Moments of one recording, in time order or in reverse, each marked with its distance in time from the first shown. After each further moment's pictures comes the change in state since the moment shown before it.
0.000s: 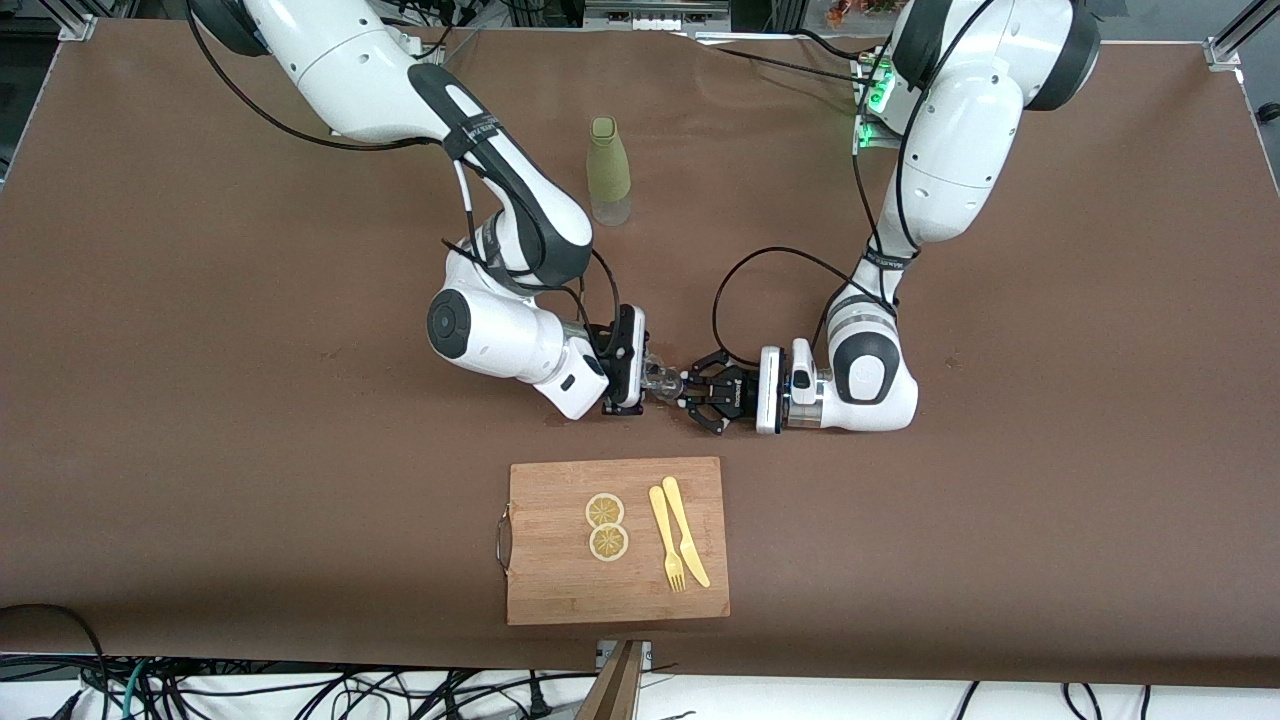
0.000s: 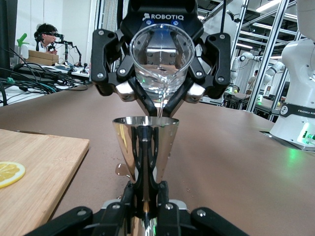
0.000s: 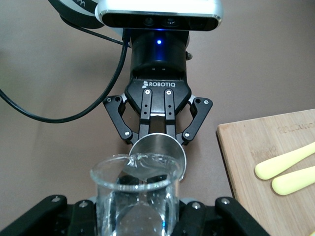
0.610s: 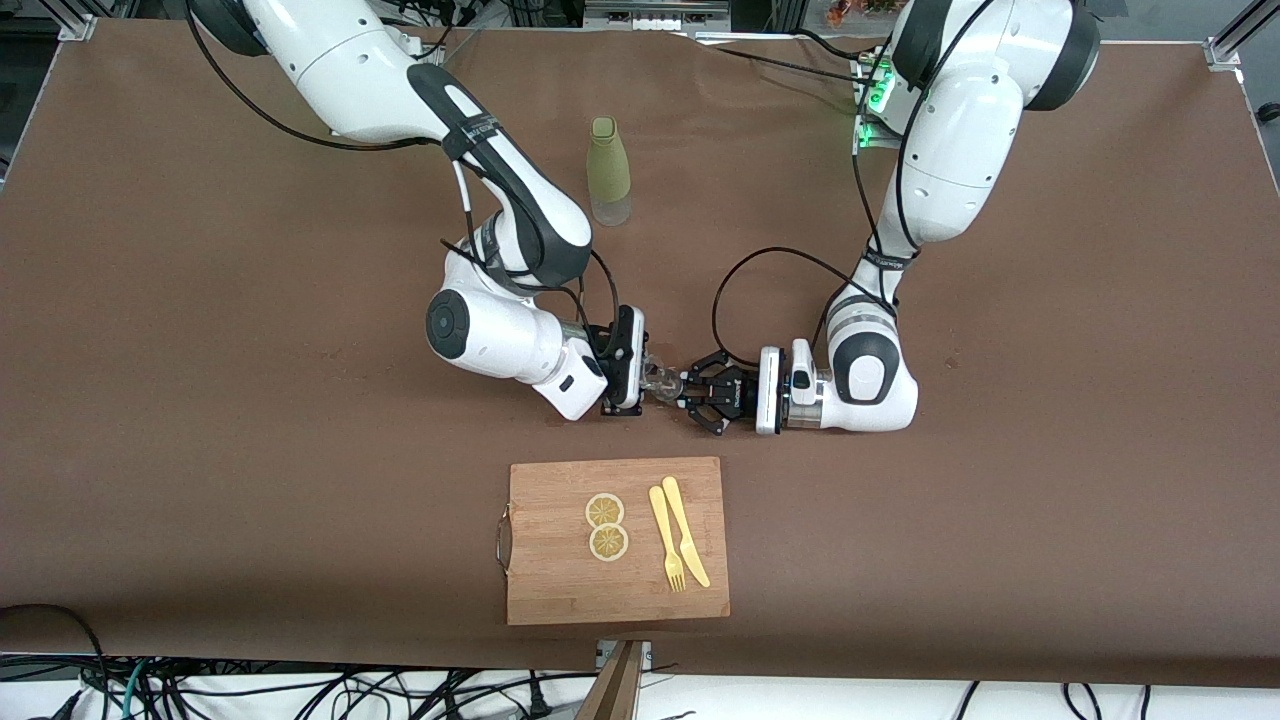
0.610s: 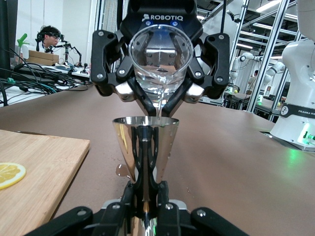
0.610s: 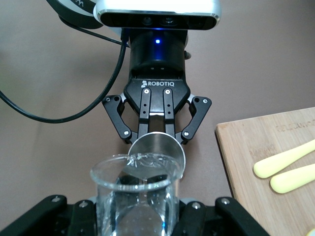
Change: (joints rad) left arm 0.000 0.000 0.000 0.005 0.000 0.001 -0.003; right arm -0.004 -0.002 -0.001 0.000 0.011 -0.002 0.006
